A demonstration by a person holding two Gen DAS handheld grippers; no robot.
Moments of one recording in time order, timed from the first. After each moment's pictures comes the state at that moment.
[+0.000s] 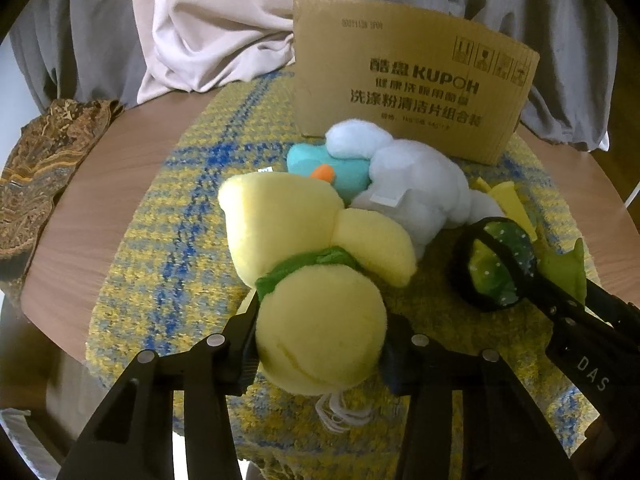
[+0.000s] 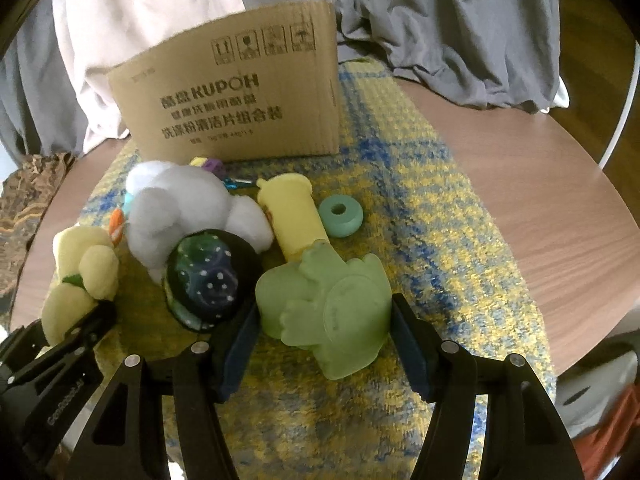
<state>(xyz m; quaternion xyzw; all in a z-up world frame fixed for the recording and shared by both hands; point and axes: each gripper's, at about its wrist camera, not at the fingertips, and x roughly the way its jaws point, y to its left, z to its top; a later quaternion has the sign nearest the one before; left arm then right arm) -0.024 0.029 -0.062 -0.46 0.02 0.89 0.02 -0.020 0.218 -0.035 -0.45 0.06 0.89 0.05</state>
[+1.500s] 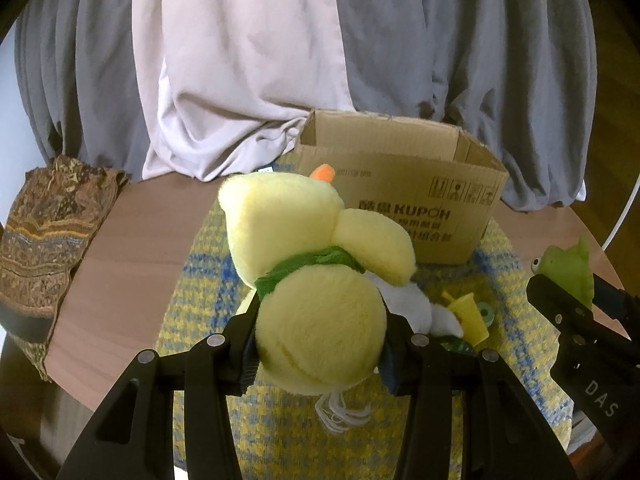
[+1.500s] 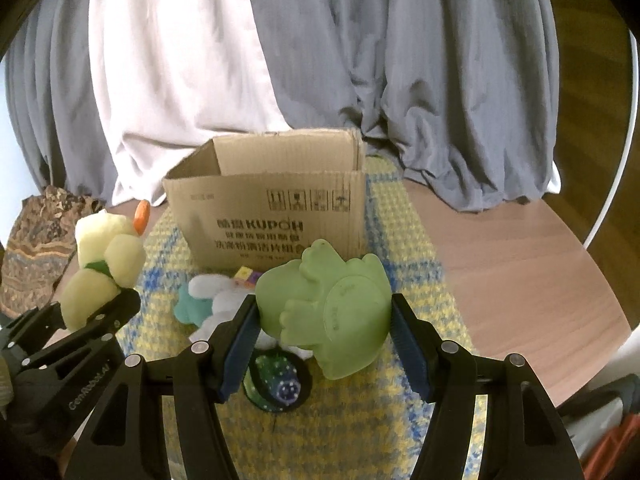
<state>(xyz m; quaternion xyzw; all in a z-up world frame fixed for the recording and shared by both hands) -0.043 0.022 0.035 -0.36 0.02 0.93 0.04 -0.024 0.200 0.071 -0.35 0.03 0.94 0.04</state>
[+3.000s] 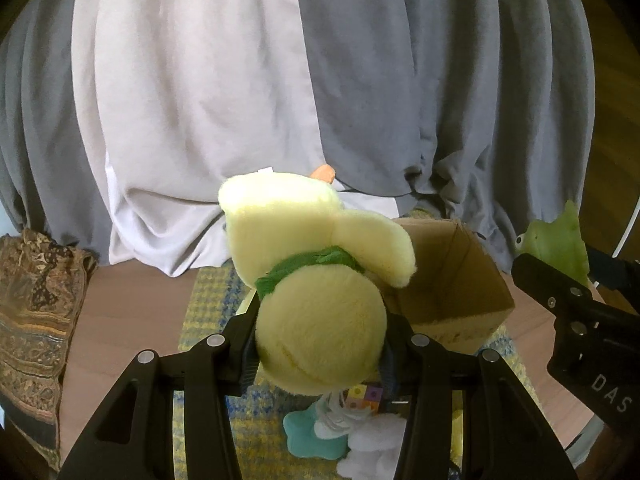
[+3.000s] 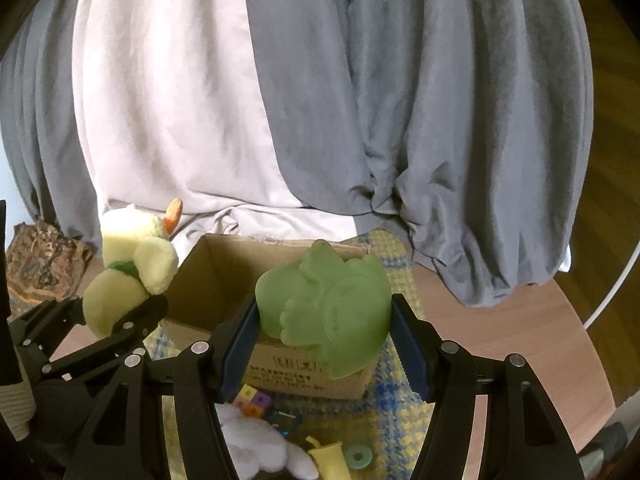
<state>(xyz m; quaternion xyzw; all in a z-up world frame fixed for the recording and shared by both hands) -0.167 0.043 0.106 -0.32 0.04 0.94 0.09 -0.138 0.195 0.154 -0.32 0.01 0.95 0.04</state>
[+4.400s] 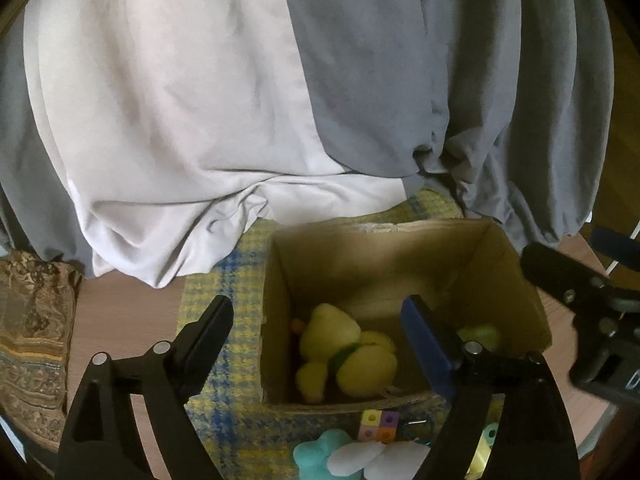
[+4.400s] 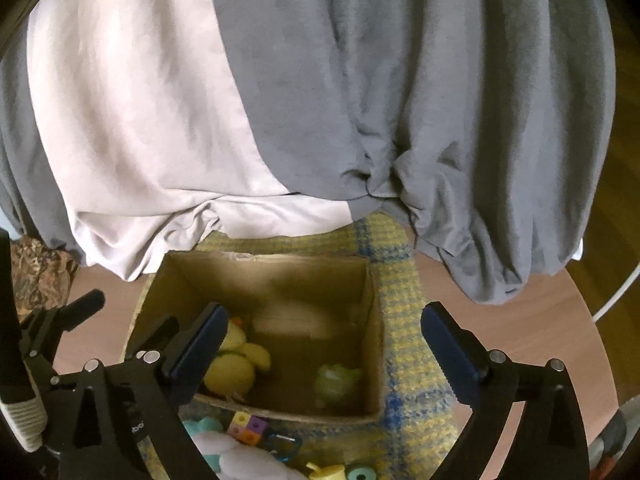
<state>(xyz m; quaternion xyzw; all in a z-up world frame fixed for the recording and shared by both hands) -0.238 0.057 0.092 -0.38 0.07 0.92 0.10 -0.204 0.211 0.143 -0.37 0.04 0.93 0.06</state>
